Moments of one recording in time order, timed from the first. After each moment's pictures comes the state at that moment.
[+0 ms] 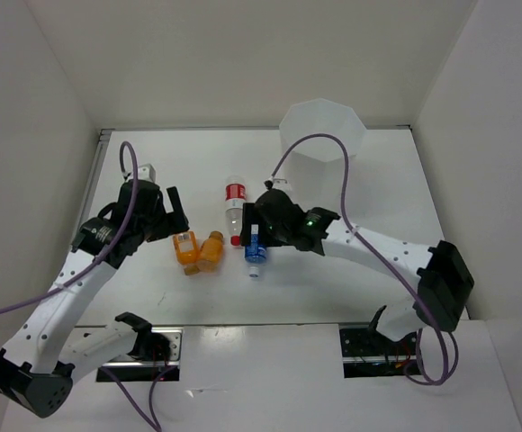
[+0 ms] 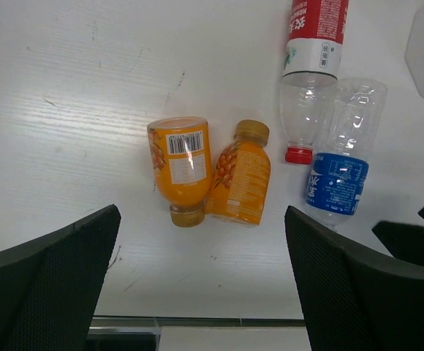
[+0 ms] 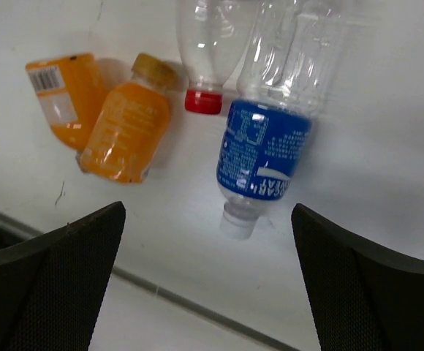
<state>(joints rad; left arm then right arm) -0.39 0.96 1.09 -0.91 -0.26 -0.58 0.91 1.43 1.11 -0.49 0.17 0.77</state>
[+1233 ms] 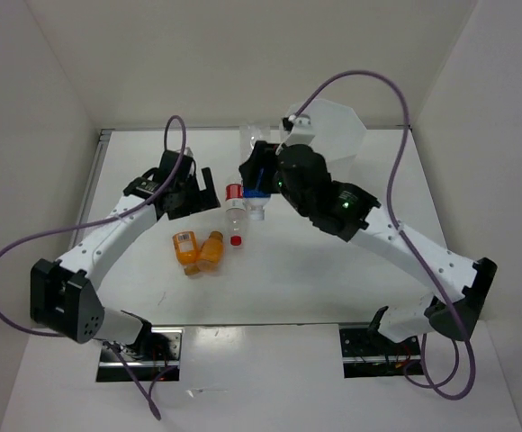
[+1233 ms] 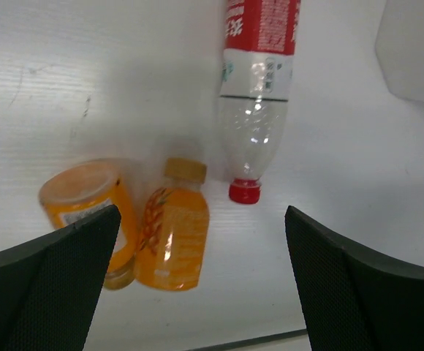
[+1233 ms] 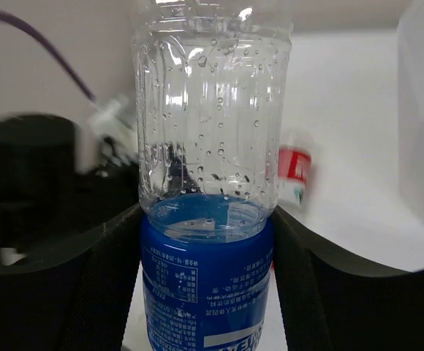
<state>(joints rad) -0.36 1.35 1.17 -0.71 -0.05 -0.59 0.94 1.40 1.45 -0.43 0.44 0.62</state>
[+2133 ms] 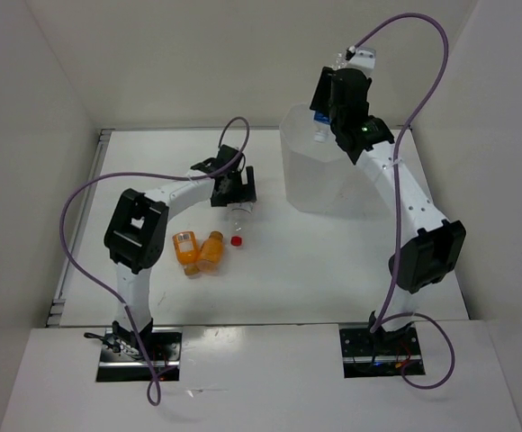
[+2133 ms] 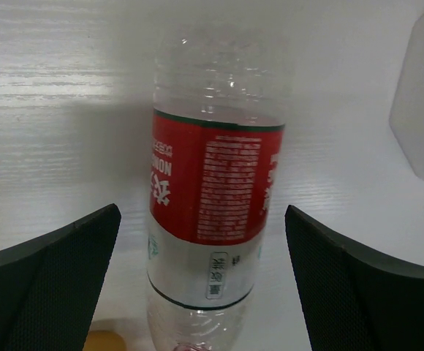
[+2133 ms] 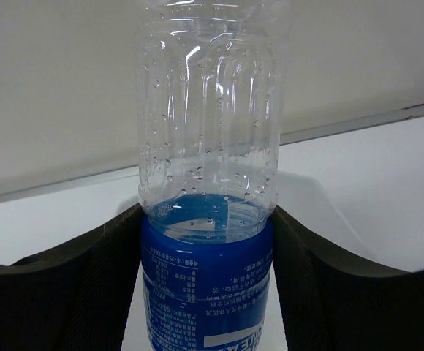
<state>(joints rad) -0.46 2.01 1.50 -0.45 -0.04 -0.56 0.37 1.73 1.86 -0.35 0.47 0.29</state>
